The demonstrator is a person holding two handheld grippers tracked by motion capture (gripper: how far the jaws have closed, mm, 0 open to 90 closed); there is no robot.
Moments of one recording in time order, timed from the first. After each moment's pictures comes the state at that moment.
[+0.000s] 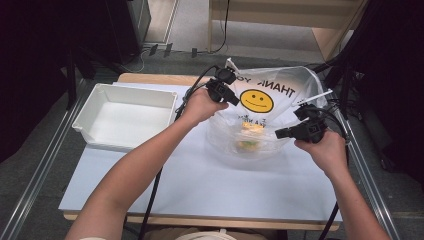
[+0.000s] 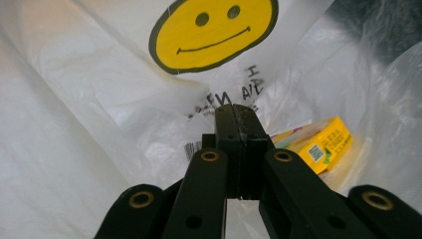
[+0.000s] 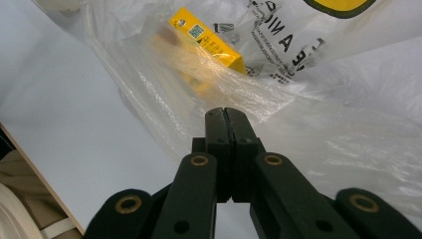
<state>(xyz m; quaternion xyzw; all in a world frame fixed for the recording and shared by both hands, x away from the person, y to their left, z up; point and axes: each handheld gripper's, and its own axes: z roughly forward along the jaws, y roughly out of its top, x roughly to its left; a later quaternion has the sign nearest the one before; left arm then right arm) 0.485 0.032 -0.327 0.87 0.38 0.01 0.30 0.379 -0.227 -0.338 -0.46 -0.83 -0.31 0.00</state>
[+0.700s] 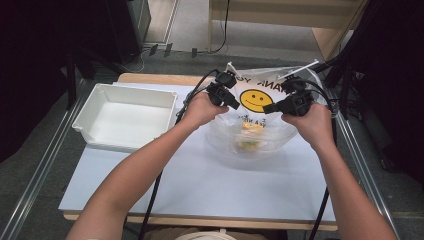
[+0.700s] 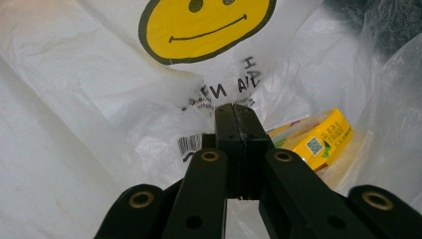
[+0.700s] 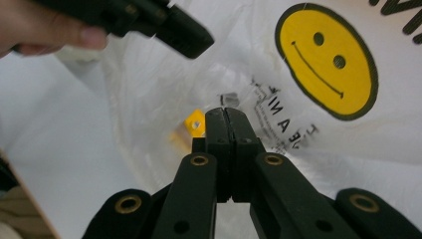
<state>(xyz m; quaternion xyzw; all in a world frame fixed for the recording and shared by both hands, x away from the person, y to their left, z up) 0.481 0.030 -0.333 0.87 0.38 0.00 0.30 0.425 -0.188 -0.295 -0.44 -0.84 -0.32 -0.02</state>
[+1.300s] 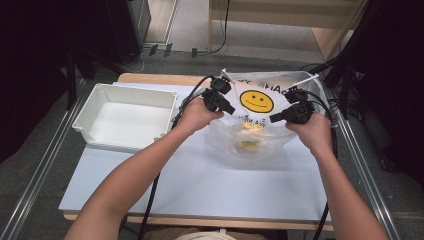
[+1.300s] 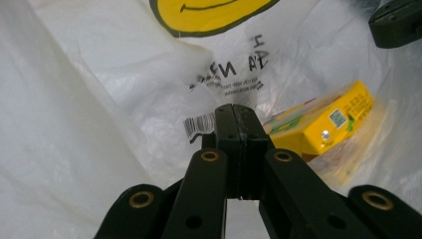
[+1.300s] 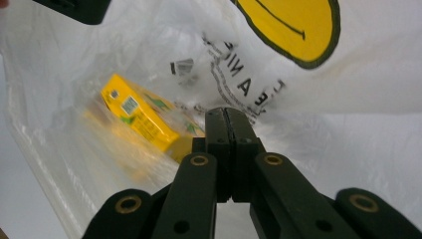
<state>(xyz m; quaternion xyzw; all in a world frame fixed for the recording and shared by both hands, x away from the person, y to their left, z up) 0.475 0.044 -0.353 0.87 0.39 -0.01 0.29 0.441 -0.215 -0.349 -0.49 -0.82 -0.29 -0.01</state>
